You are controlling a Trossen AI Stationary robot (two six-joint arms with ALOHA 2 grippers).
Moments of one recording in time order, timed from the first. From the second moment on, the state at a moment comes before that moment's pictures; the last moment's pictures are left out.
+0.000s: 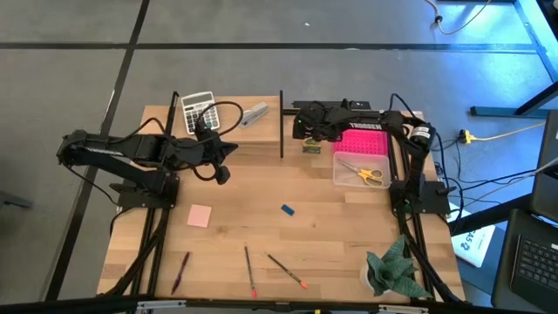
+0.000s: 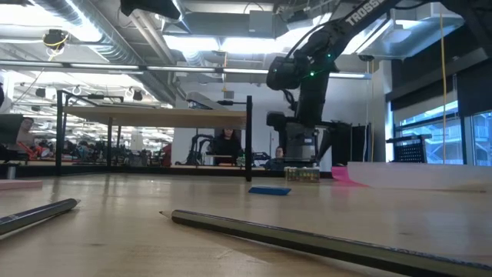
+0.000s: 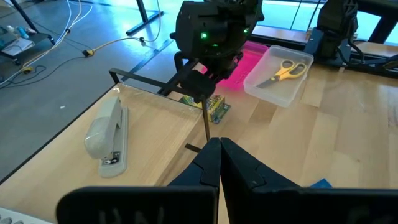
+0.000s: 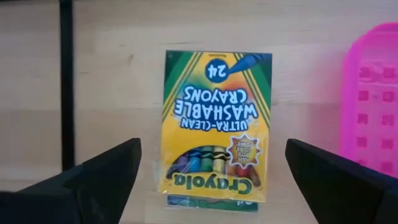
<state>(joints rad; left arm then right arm) -0.11 0.98 1.04 -0.62 -0.61 -0.28 -0.46 1.91 1.35 -0.71 0.29 1.12</state>
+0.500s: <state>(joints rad) -0.11 0.98 1.04 -0.62 -0.61 -0.28 -0.46 1.95 1.35 -0.69 0.29 1.15</state>
